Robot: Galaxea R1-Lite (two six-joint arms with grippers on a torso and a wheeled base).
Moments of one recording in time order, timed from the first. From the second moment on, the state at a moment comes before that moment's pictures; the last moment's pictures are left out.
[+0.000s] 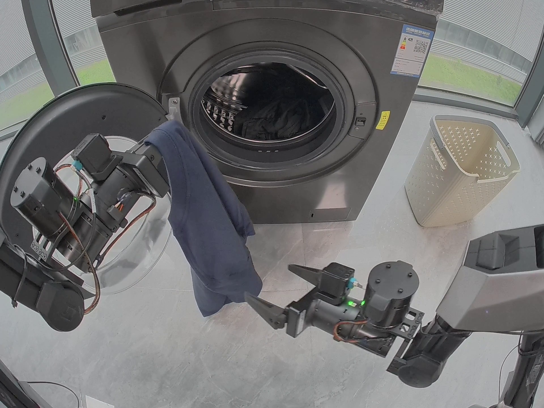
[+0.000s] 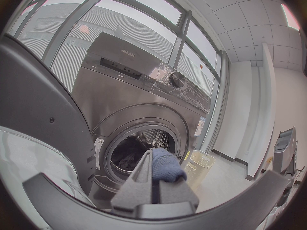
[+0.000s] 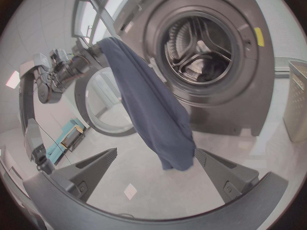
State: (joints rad) left arm -0.38 1.71 -0.60 -1.55 -0.14 -0.17; right arm 0.82 2.17 -0.59 -1.52 0.04 0.17
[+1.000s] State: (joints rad) left arm -0.40 1.72 -0.63 -1.55 -0.09 -0.16; right arm 0.92 2.58 -1.44 -1.36 0.00 0.12
